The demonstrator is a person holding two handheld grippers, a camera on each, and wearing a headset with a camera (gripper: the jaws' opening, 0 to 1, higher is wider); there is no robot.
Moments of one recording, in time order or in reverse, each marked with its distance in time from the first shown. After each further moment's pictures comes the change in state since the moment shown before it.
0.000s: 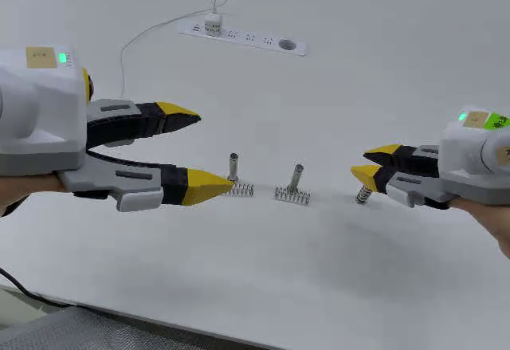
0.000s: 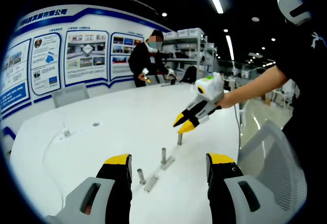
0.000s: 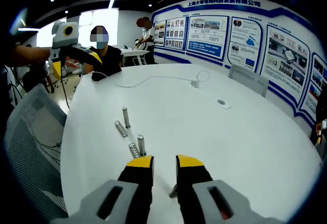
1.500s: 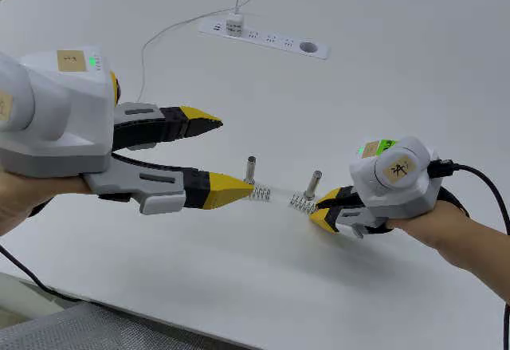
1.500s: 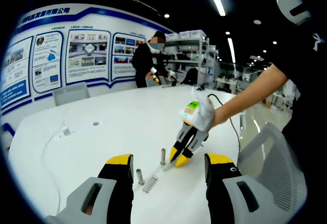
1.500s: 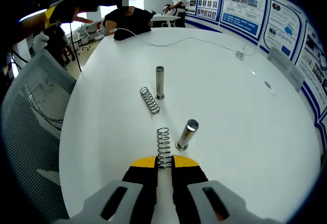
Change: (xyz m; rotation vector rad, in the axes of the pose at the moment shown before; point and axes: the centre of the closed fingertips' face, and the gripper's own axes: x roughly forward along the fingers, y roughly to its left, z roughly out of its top) left arm 0.000 0.002 -0.001 -0.020 -0.017 0.001; right arm 0.072 0.053 -0.054 -0.100 0.310 0.169
